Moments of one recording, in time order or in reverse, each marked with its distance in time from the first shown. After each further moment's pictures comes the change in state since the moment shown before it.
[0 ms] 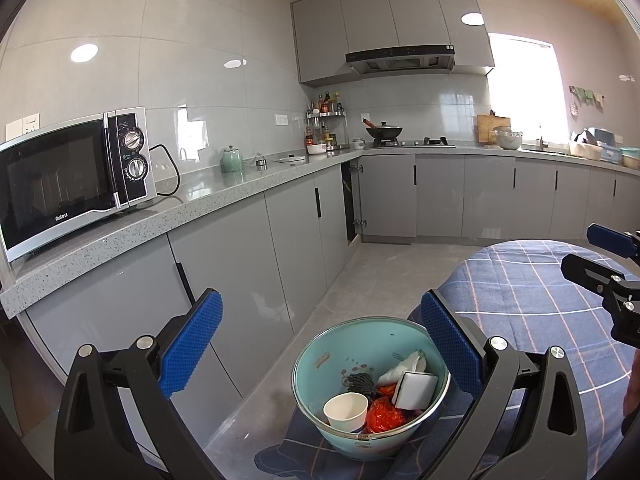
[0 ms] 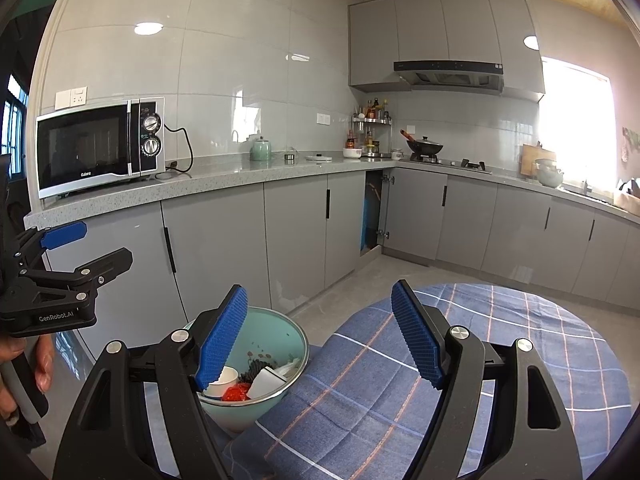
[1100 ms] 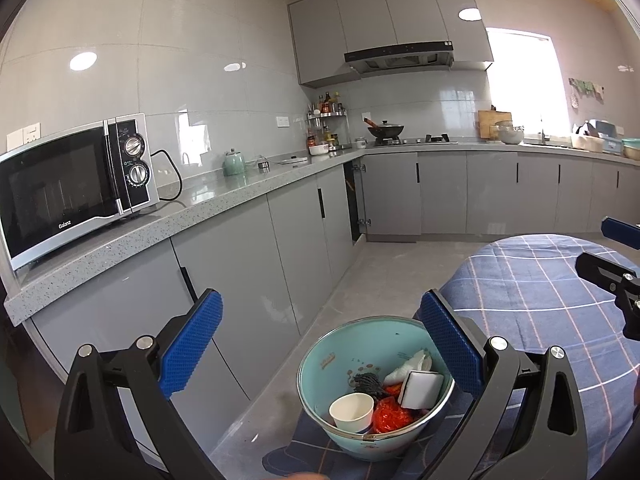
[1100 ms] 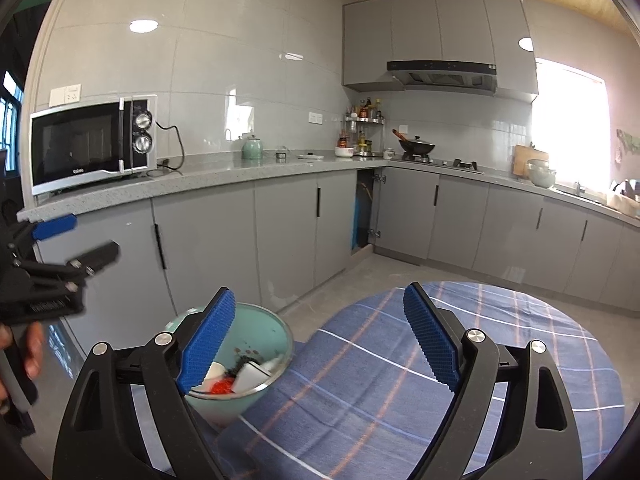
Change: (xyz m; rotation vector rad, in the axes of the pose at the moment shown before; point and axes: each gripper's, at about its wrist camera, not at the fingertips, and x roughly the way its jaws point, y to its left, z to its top) left arm 0.001 -0.003 0.002 0.026 -0.004 0.019; right arm -0.004 -0.019 -0.006 -0.006 0.010 -0.044
